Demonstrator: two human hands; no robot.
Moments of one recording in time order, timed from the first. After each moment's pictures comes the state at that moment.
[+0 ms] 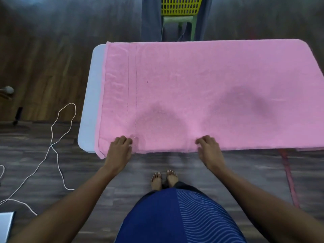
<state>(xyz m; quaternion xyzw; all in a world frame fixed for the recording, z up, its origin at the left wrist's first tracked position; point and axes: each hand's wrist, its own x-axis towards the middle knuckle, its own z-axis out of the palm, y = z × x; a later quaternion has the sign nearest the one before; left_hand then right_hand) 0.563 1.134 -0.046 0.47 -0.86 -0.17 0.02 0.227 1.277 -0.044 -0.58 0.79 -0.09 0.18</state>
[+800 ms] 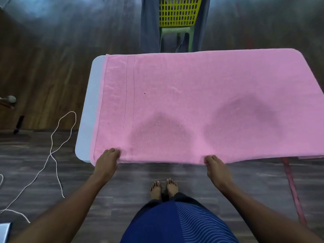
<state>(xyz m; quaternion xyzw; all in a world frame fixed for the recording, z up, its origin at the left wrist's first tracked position) 0.590 1.118 -0.057 0.54 -0.82 -0.19 -0.07 0.203 1.316 -0.060 -0.51 0.83 -0.04 0.24</state>
